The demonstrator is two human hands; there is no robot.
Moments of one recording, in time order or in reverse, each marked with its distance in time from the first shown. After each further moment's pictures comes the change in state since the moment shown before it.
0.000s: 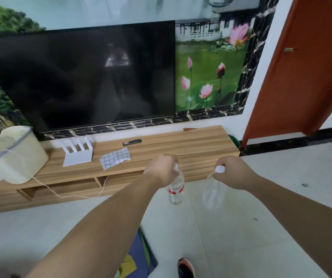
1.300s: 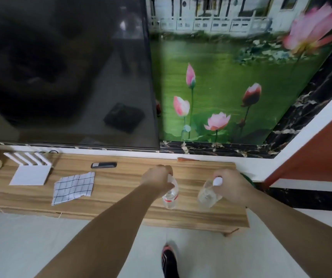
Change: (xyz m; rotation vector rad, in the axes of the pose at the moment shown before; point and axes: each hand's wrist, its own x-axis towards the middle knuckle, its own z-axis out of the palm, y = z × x) left_hand 0.588 -0.007 0.064 -0.062 -0.080 -0.347; right_hand 0.604 0.156 -0.129 -0.148 -0.298 -0.063
